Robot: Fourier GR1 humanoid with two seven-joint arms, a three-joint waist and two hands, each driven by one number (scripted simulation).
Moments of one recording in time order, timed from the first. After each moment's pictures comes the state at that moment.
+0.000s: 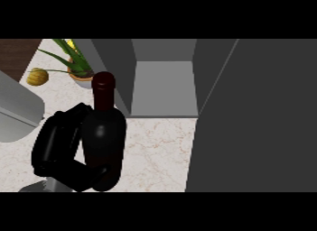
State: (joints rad) left arm -0.05 0.03 -0.09 -1.82 0.19 -0.08 -0.04; right arm -0.09 -0.08 0.11 -2.49 -0.05 0.05 0.66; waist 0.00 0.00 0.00
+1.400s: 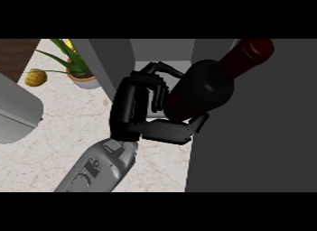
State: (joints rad) left arm -0.55 0.00 -0.44 -1.59 0.15 0.56 0.07; right arm -0.03 -0.06 0.11 -2.49 -0.06 0.10 0.62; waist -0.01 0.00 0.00
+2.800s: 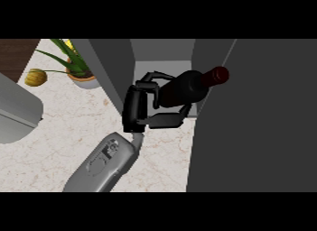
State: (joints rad) left arm -0.55 0.00 -0.46 -1.21 0.29 0.61 -0.31; right arm -0.10 -0.07 0.08 -2.49 -0.06 0.08 0.66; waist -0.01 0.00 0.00
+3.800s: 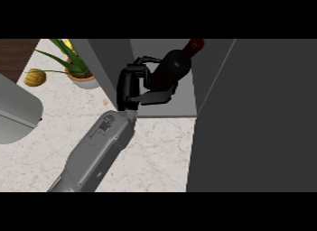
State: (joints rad) left arm -0.71 0.00 -0.29 -0.90 0.40 0.50 -0.43; right arm -0.09 -0.05 0.09 -2.48 -0.06 0.08 0.64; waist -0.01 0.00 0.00
